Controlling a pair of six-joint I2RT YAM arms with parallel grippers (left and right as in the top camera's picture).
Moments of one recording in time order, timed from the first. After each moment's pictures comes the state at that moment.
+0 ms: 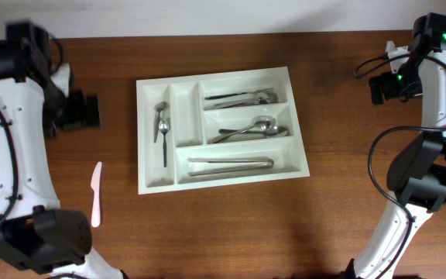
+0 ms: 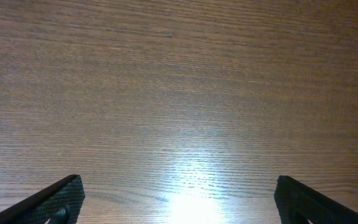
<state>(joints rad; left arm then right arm) 0.21 1.86 2.01 -1.68 -0.06 -0.01 -0.31 2.26 2.18 -1.28 0.09 -0.42</state>
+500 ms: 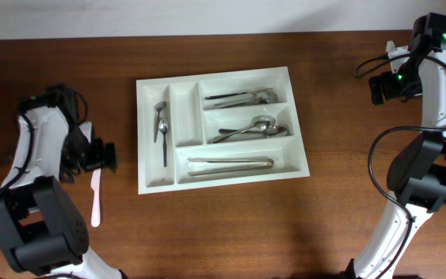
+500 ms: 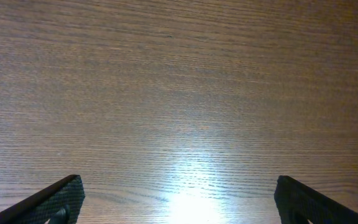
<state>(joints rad) 0.25 1.86 1.40 -1.28 -0.06 -0.03 -0.31 2.26 2.18 -1.28 0.09 -0.42</state>
